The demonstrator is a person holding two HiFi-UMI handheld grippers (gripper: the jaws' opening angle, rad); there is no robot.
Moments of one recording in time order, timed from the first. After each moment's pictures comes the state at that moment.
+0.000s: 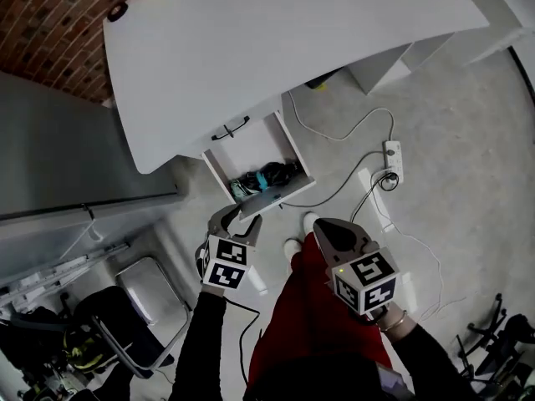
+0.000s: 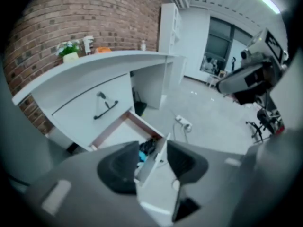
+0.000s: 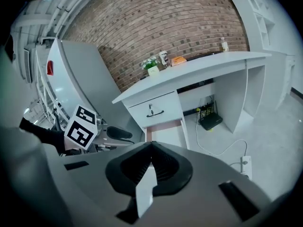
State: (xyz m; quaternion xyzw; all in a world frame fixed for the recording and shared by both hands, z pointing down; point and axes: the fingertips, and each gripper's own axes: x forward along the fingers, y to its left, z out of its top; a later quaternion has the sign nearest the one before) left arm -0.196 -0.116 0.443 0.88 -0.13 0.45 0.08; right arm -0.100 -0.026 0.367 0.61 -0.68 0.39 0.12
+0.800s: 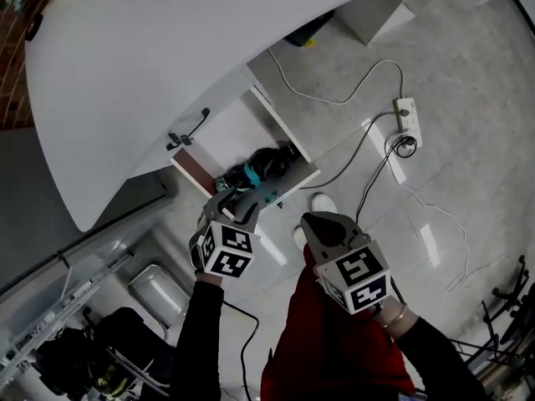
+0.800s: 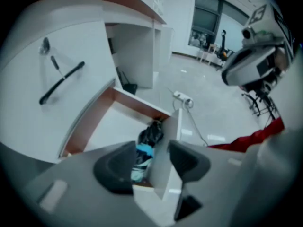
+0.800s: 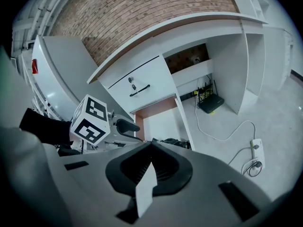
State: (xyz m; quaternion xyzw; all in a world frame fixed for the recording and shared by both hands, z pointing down) left arm -0.166 -0.146 0.603 0.83 -0.04 0.55 0.02; right arm -0.097 -0.056 0.518 0.60 -0.65 0.45 0.12
